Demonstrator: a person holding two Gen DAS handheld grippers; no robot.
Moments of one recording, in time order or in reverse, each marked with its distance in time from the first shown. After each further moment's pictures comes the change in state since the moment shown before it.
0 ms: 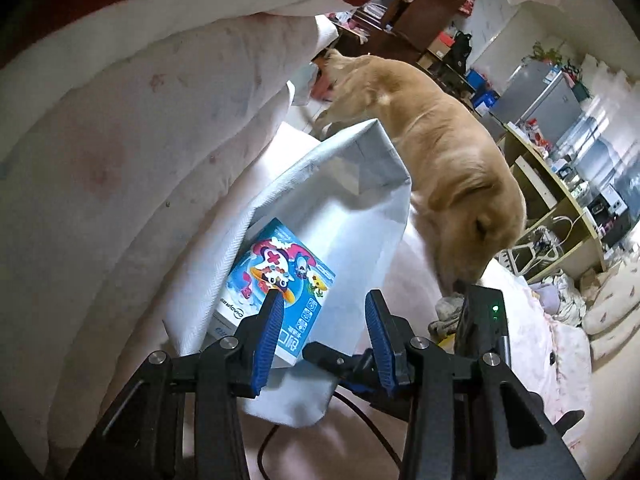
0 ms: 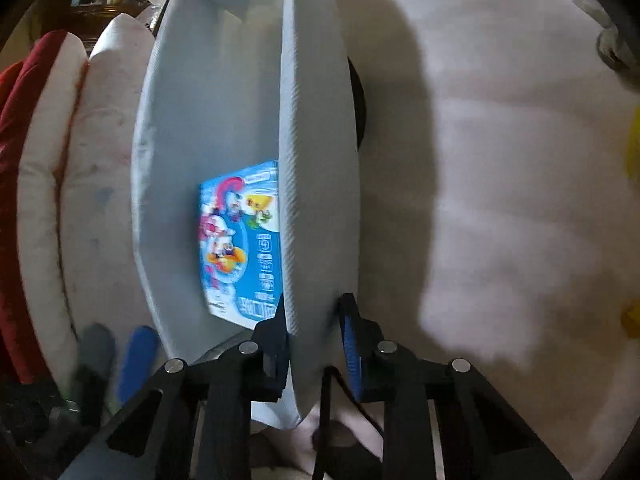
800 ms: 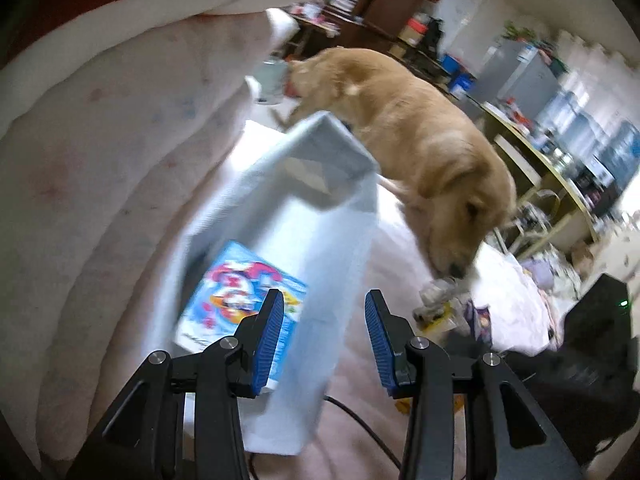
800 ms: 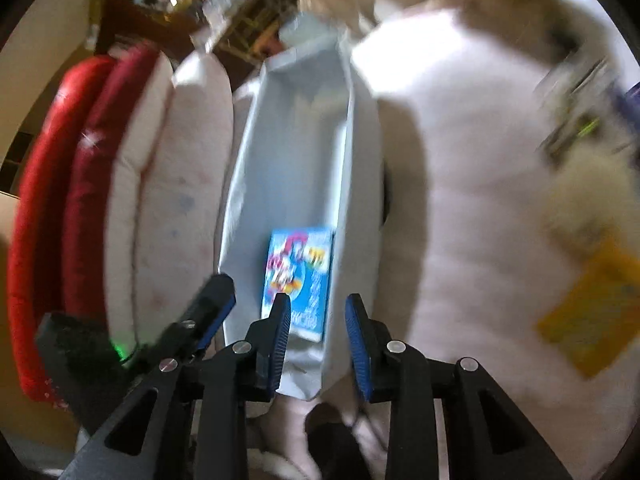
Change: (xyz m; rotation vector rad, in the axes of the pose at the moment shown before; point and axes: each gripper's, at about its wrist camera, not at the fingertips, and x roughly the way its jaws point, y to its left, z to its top) left arm 0.012 -0.017 0.011 0.135 0.024 -0.075; right arm -0.130 0.003 -0.024 -0.136 -0.285 0.039
